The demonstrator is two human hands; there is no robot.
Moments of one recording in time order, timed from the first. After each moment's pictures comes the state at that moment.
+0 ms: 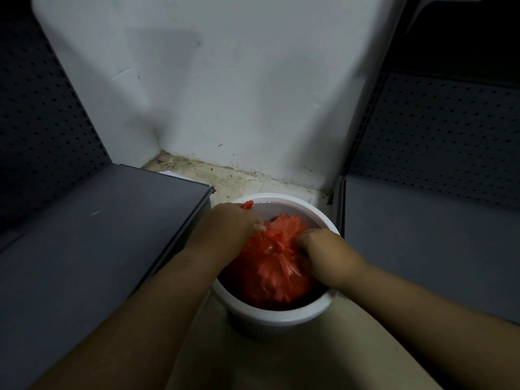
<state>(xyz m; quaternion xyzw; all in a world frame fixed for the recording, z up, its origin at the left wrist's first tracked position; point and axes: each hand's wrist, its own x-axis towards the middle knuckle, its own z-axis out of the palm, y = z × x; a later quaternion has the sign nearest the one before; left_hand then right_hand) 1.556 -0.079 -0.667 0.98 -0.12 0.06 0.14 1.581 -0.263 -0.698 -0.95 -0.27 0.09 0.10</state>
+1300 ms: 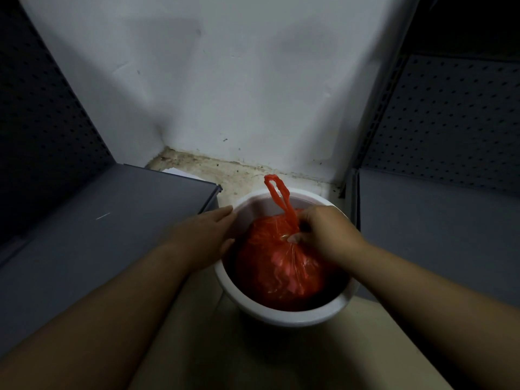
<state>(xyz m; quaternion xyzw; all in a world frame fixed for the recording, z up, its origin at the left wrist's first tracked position) 1.583 -0.014 -0.704 0.99 -0.08 -0.11 0.01 1.612 -0.235 -0.685 -0.95 -0.19 0.11 0.20</state>
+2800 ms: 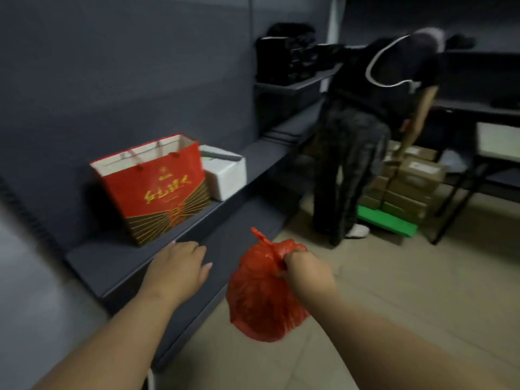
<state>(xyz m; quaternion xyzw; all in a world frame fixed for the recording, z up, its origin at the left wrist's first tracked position) 1.339 -0.317 -0.070 0.80 -0.60 0.06 -0.02 1.129 -0.430 -0.088 -0.86 0.47 -0.05 0.17</state>
